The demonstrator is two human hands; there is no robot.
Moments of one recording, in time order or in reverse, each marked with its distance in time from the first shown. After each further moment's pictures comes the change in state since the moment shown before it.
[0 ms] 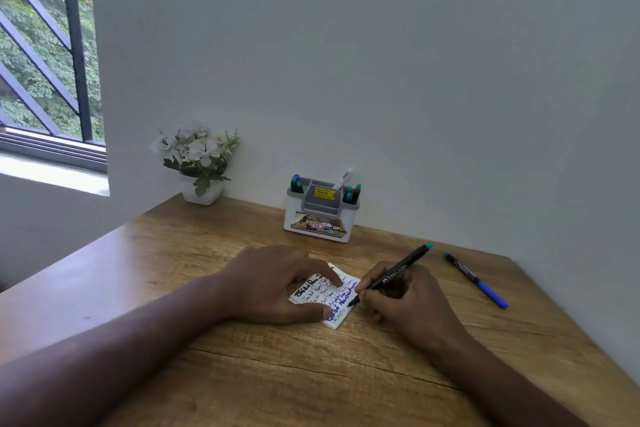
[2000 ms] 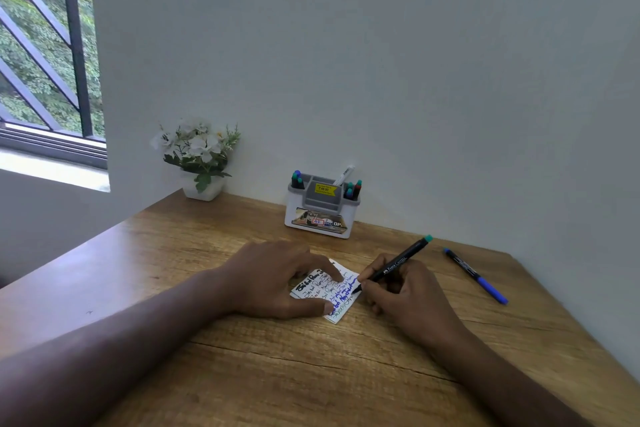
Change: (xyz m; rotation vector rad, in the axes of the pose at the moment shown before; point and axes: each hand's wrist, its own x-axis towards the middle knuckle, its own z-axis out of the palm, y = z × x) left_hand 0.001 0.000 -0.002 -0.024 -0.039 -0.012; right_hand 0.004 0.004 0.003 -0.100 0.025 0.025
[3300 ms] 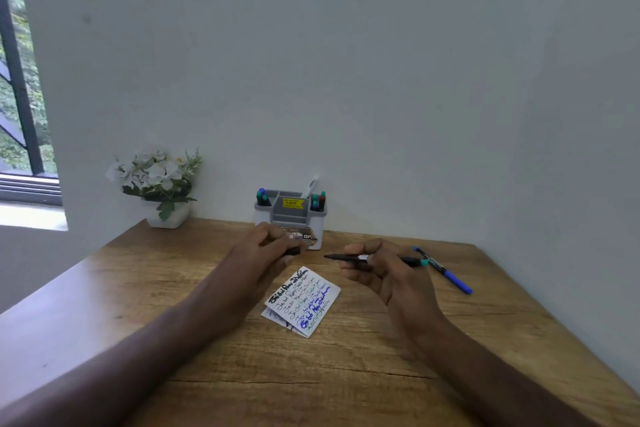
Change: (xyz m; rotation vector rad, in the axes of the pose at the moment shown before) left_hand 0.008 0.001 0.006 -0.155 0.510 0.071; right_hand -0.005 -0.014 -0.013 0.813 0.207 -0.048
